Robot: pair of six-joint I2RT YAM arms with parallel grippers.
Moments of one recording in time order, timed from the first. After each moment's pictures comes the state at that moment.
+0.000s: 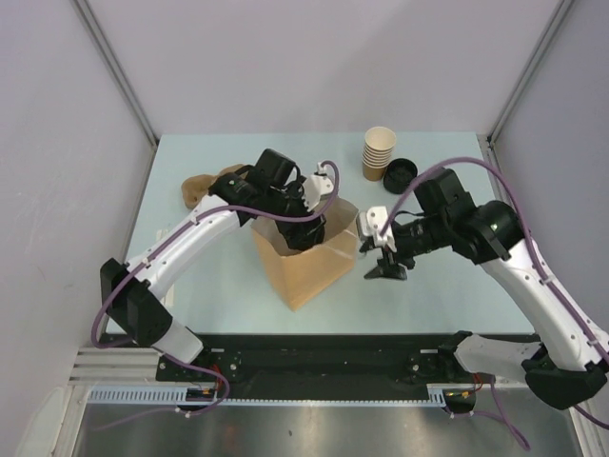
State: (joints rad) left arm -0.65 1.53 1.50 -0.88 0.39 0.41; right arm 0.63 1.16 1.50 -1.20 -0.77 -0.84
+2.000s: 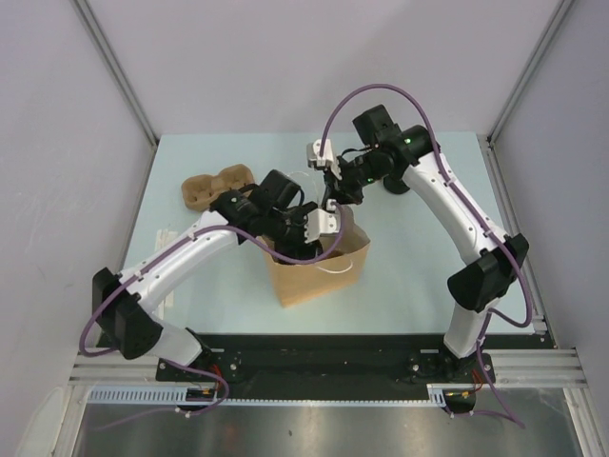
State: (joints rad) left arm -0.74 1.48 1.39 -0.95 0.42 0.68; right arm 0.55 1.82 2.03 -1.19 -0.80 -0.92
